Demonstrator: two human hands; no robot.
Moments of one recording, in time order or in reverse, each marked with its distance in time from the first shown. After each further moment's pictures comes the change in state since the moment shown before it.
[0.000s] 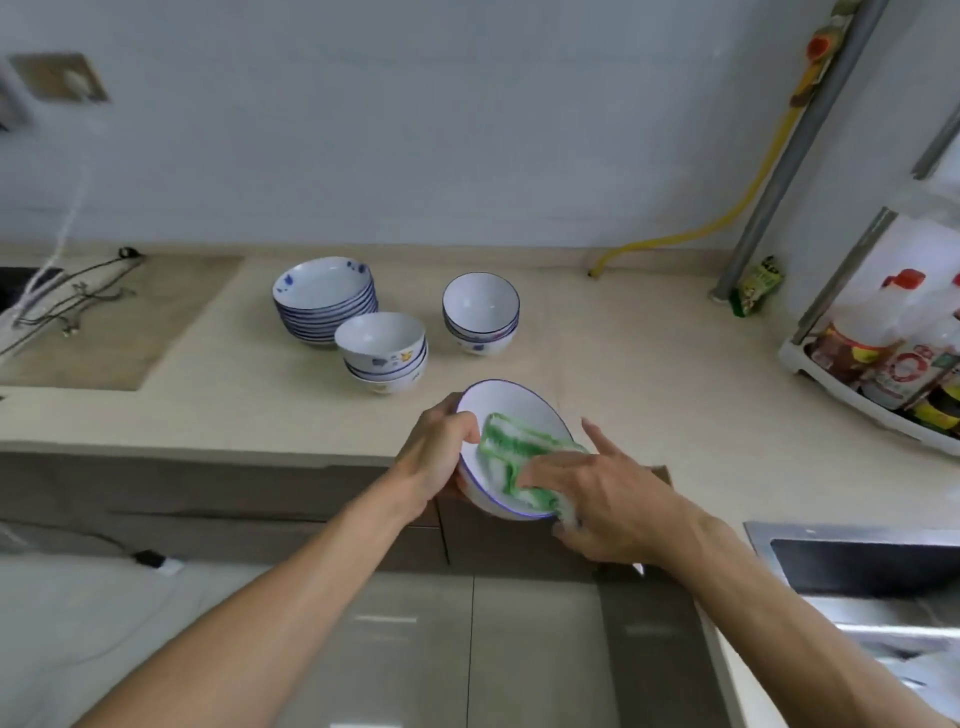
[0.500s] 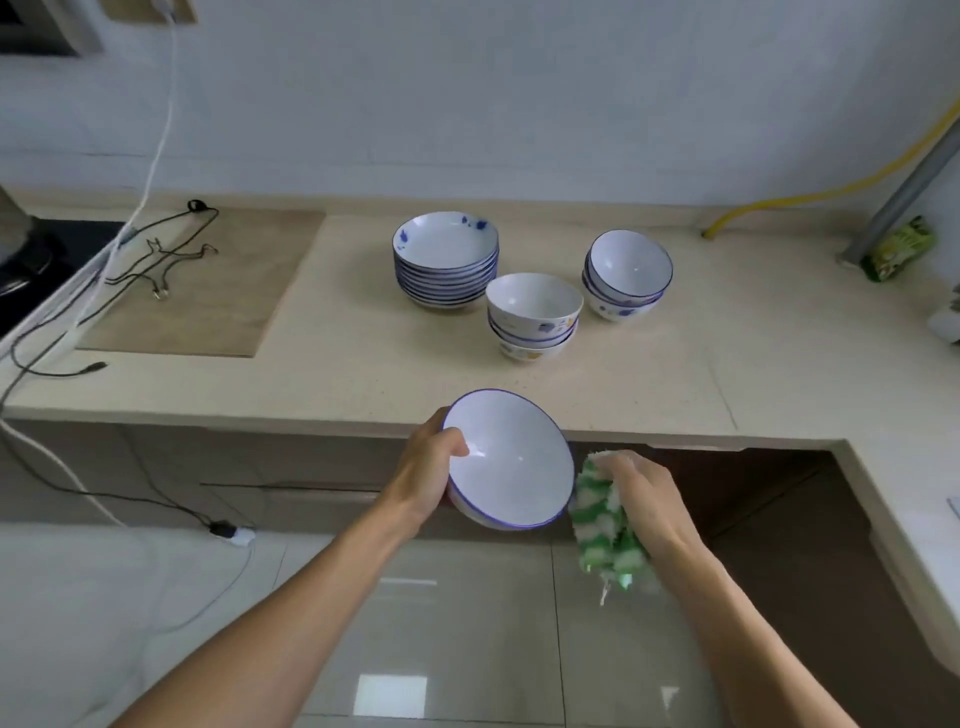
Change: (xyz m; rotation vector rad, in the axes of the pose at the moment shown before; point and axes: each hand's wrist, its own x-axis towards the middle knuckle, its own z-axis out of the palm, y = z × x) left_hand -0.002 -0.088 -0.253 0.006 0.030 -0.128; right_hand 0.156 -0.187 0.081 1.160 0.299 0.943
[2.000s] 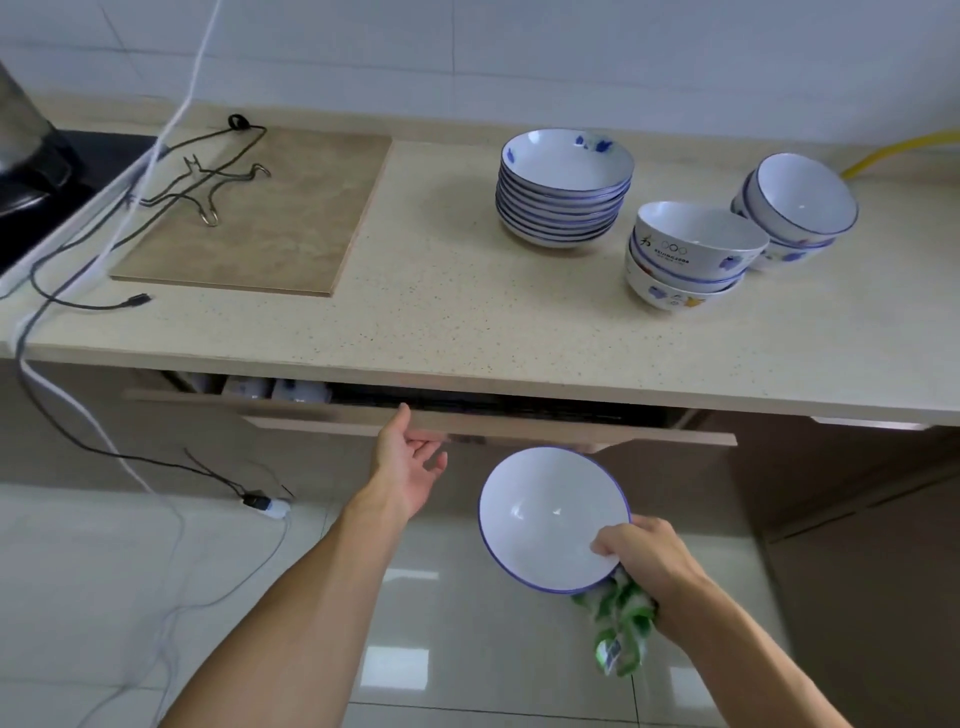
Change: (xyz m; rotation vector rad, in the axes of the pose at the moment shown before) left_hand 0.152 -0.186 -0.176 -0.834 0.288 -0.337; right_hand 0.023 0.054 0.212 0.112 -0.066 0.335
